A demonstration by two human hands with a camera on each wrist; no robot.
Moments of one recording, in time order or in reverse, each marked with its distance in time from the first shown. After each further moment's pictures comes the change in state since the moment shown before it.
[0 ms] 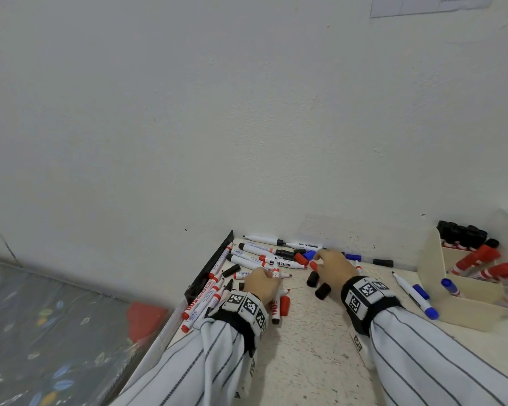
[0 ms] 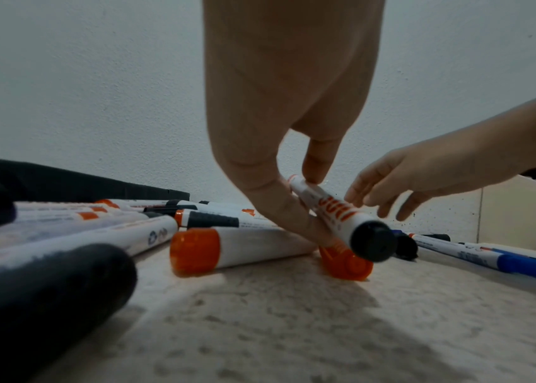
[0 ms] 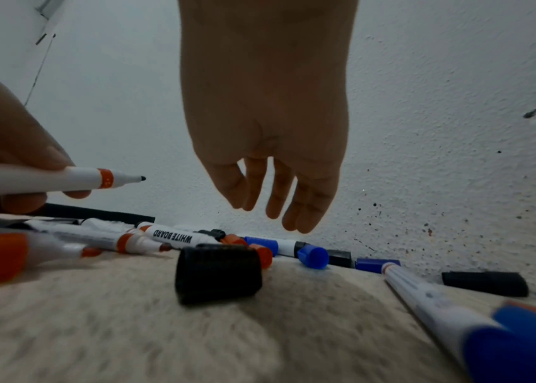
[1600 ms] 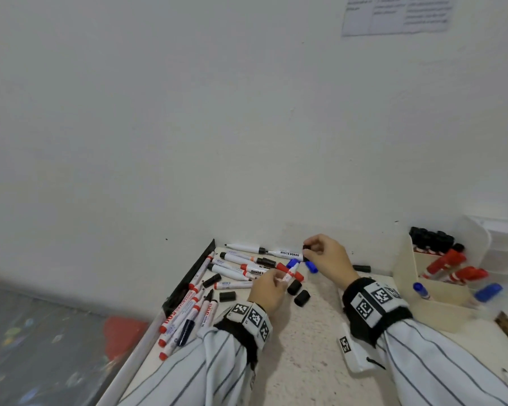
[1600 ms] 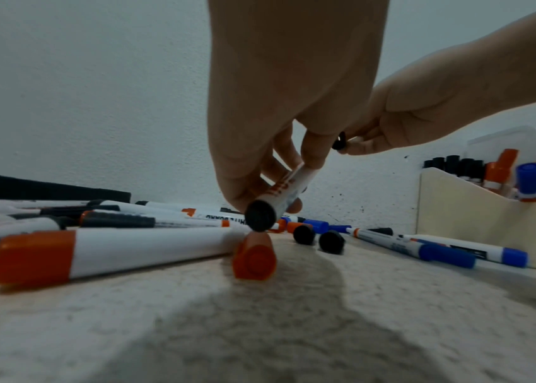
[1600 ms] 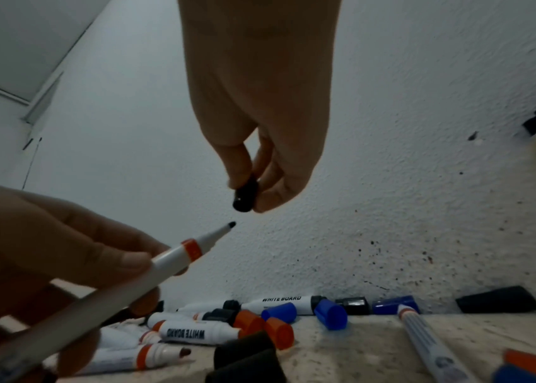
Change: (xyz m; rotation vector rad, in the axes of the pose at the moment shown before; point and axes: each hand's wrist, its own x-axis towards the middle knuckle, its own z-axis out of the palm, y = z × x) left_hand -0.009 0.026 0.032 0.043 0.009 0.337; right_hand -0.023 -0.002 -0.045 0.589 0.263 -0.058
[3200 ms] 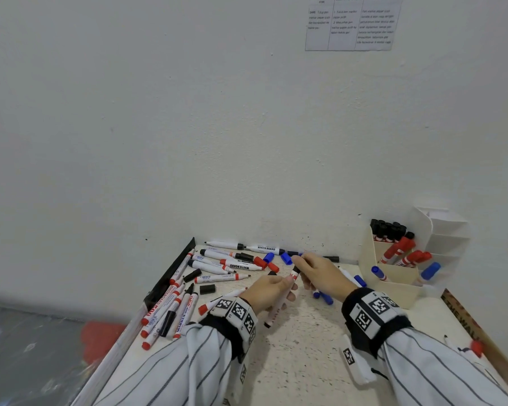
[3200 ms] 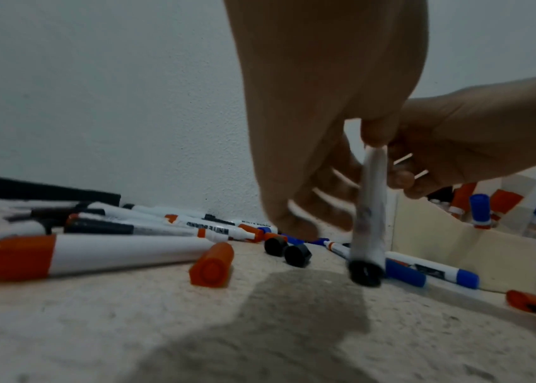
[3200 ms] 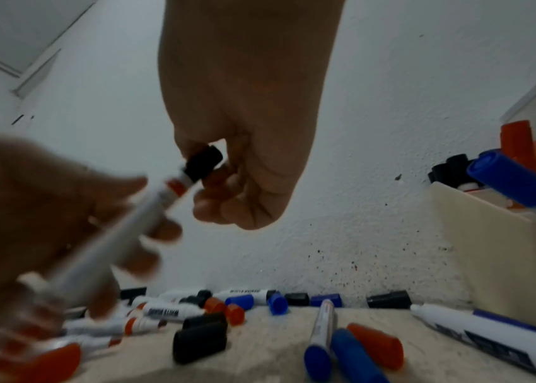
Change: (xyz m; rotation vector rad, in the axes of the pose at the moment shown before) left_hand -0.041 0.035 0.009 -0.292 -0.478 -0.067; right_hand -0.059 0.016 -0.039 -0.109 -0.250 0.011
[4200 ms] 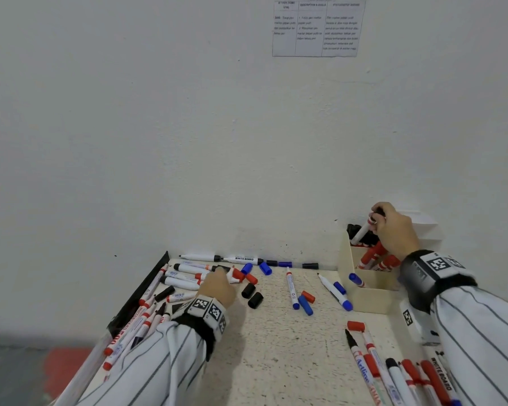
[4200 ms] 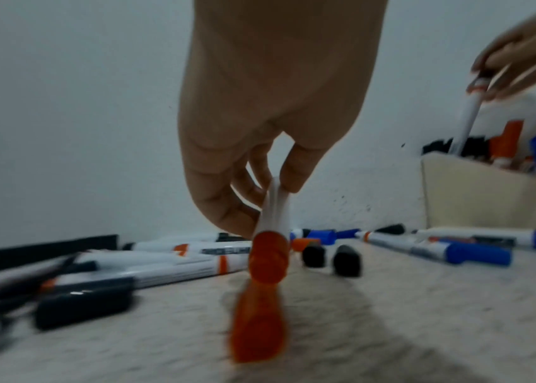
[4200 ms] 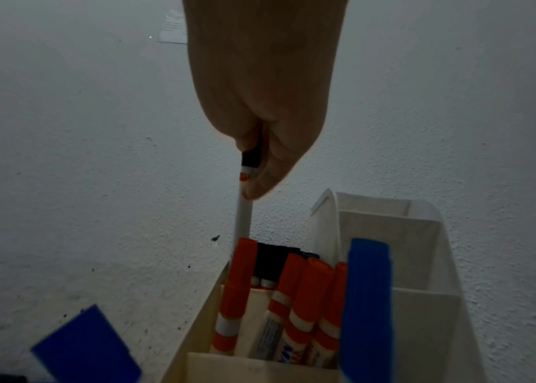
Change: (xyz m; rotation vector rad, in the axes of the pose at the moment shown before) left_hand 0.046 -0.012 -0.042 0.649 0.475 -0.158; right_hand 0.010 0.045 -0.166 -0.149 0.705 0.077
